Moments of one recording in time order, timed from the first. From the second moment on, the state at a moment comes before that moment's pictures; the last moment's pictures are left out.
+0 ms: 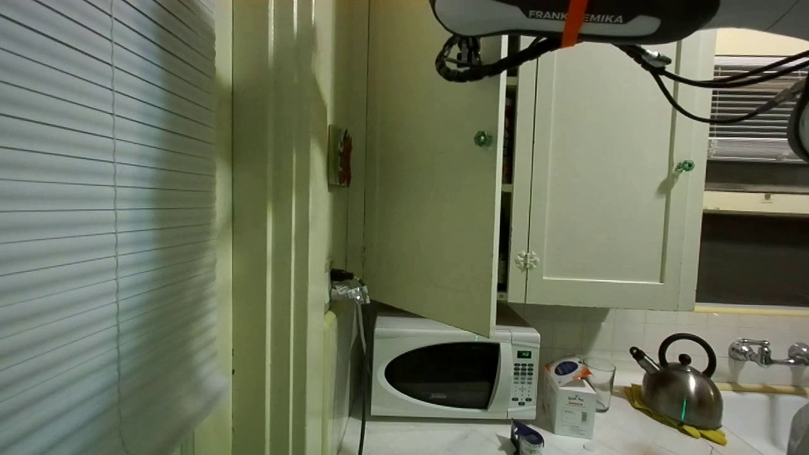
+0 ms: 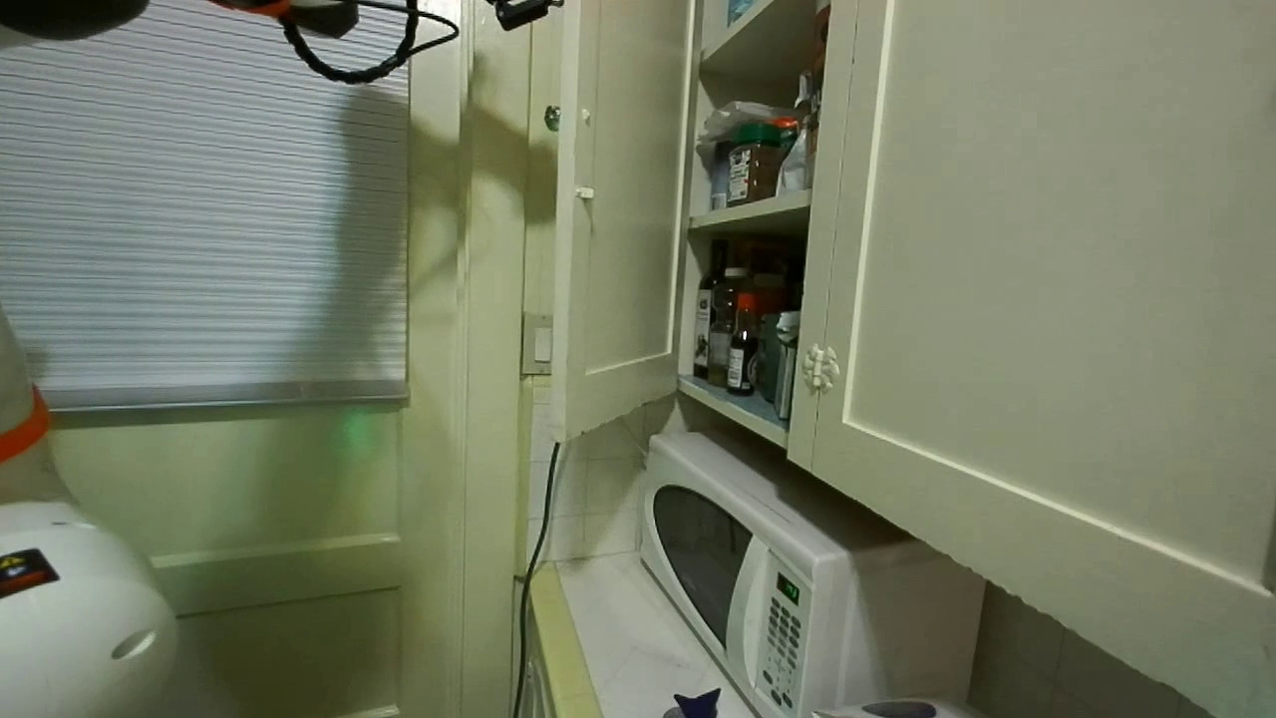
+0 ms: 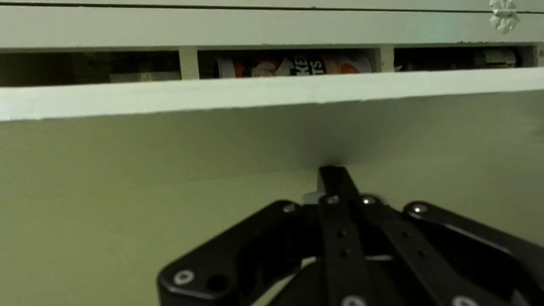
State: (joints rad) arm 0.27 -0.27 0.46 -1.39 -1.23 1.51 -0.38
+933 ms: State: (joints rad) arm 0.26 -0.29 0.39 -1.45 -1.24 1.53 -0.34
